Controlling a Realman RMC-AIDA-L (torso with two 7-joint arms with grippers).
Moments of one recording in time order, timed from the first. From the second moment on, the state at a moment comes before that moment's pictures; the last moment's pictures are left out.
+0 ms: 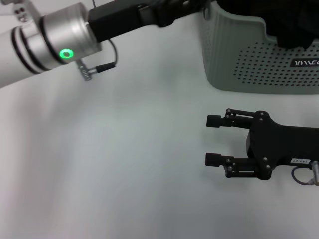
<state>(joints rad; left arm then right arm) -0.96 -2.06 2.84 -0.26 -0.67 1.81 -1.30 0.43 2.02 -1.30 -0.57 -1.34 -1.69 1.06</state>
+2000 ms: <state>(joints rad) -1.20 -2.10 2.70 0.22 -0.83 0.92 -1.08 0.43 2.03 -1.30 -0.44 -1.32 -1.60 0.92</state>
